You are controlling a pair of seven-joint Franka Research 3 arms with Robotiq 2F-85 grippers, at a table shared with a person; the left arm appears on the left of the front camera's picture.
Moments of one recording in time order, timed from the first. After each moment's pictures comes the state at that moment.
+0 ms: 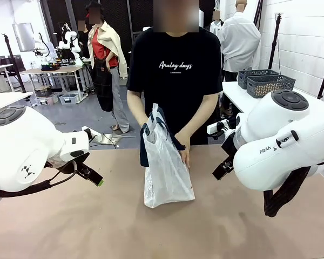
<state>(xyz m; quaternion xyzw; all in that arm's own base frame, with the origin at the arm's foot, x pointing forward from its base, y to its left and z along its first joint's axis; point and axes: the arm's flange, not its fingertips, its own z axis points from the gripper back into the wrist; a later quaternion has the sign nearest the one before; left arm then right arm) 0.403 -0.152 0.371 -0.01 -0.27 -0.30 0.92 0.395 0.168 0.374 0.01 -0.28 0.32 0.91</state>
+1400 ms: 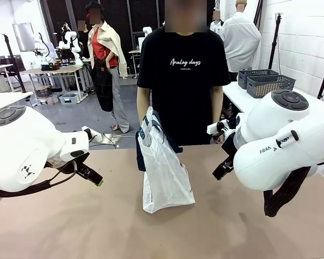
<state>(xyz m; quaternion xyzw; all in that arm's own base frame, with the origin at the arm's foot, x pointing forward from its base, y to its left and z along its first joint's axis) 0.403 -0.152 0.371 -0.01 -0.27 -0.30 0.92 0.395 0.168 0.374 0.01 -0.28 0.32 0.91</state>
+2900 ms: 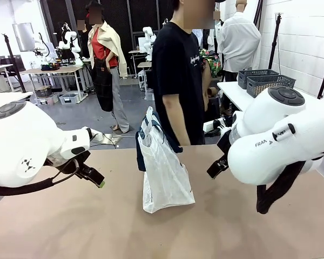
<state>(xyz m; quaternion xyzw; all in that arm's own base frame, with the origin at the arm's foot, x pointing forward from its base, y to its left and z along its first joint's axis) 0.392 -0.162 0.384 -0.04 -0.23 -0.27 0.93 0.393 0.185 0.385 0.04 -0.27 0.31 0.91</state>
